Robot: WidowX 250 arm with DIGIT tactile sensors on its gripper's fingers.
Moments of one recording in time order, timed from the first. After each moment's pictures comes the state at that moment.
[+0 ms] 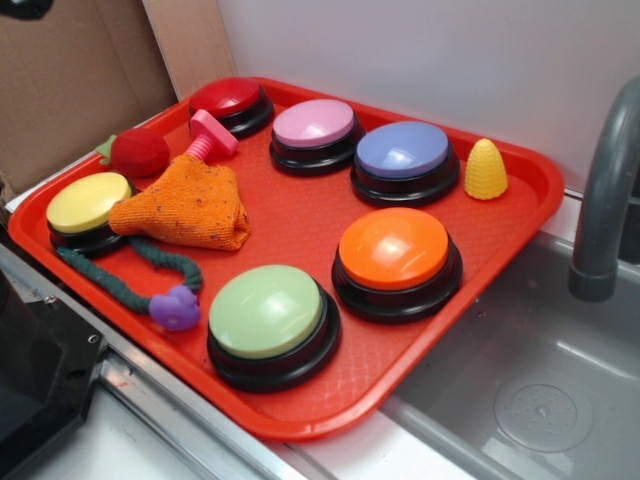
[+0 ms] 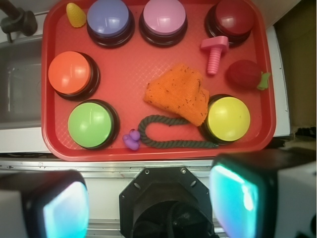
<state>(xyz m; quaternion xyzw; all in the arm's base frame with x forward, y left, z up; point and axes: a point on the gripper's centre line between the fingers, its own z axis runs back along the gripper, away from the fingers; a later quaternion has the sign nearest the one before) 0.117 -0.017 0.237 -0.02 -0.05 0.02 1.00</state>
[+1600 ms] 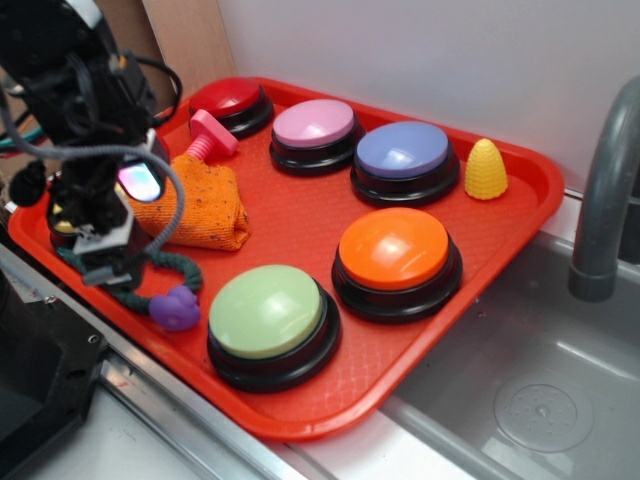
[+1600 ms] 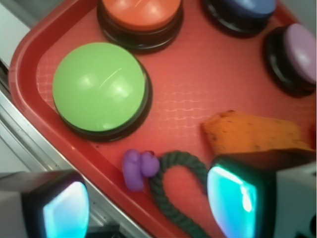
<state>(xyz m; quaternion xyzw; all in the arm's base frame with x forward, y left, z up) 0.133 -0.055 0.092 0.00 -0.10 -0.38 0.92</state>
